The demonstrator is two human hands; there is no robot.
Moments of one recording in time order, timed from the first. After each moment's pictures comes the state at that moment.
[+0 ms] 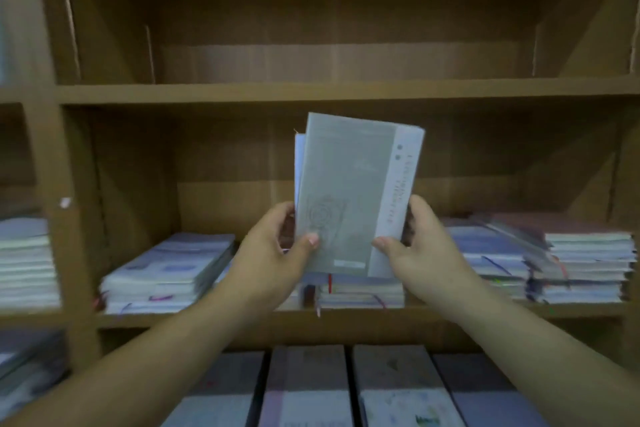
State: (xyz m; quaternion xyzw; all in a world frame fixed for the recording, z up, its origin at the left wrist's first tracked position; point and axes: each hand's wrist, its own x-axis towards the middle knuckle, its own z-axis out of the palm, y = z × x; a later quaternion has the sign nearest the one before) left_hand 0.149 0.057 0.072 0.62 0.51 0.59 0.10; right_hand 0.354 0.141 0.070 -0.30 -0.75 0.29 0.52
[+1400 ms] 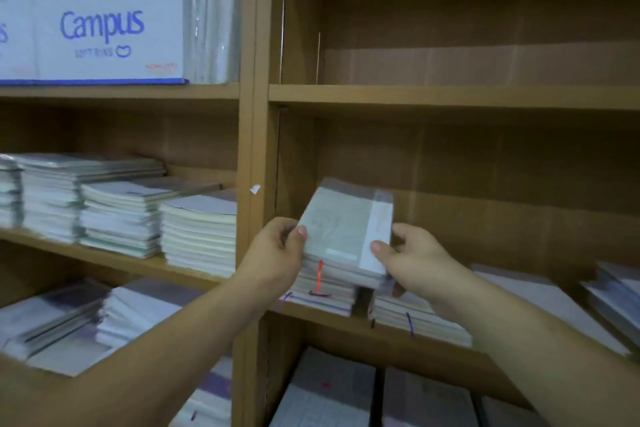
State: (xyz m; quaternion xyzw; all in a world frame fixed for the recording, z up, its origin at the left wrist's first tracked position) left_hand -0.058 -0.020 0.057 0.43 0.68 0.59 0.02; right_hand 0.118 0.099 0.086 -0.33 -0.79 0.41 0.31
